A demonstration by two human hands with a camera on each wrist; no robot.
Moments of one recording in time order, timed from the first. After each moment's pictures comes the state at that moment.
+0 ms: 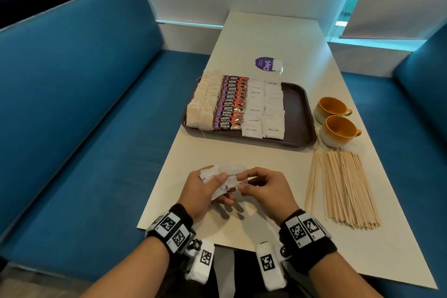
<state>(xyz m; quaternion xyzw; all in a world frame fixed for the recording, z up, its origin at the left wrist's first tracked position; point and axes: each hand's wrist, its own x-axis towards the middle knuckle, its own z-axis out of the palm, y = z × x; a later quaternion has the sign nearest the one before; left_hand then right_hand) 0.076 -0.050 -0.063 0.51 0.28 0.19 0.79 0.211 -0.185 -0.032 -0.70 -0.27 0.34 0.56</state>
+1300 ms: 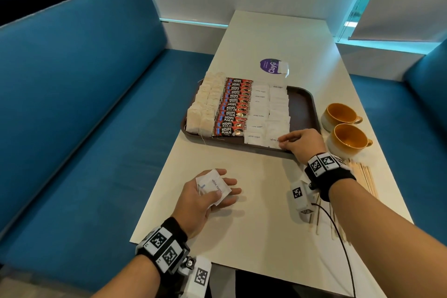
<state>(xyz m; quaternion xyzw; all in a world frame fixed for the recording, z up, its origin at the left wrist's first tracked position) 0.078 -0.047 -0.063 0.44 0.23 0.21 0.84 0.378 -0.131 -0.020 -0.88 -0.25 0.20 0.35</state>
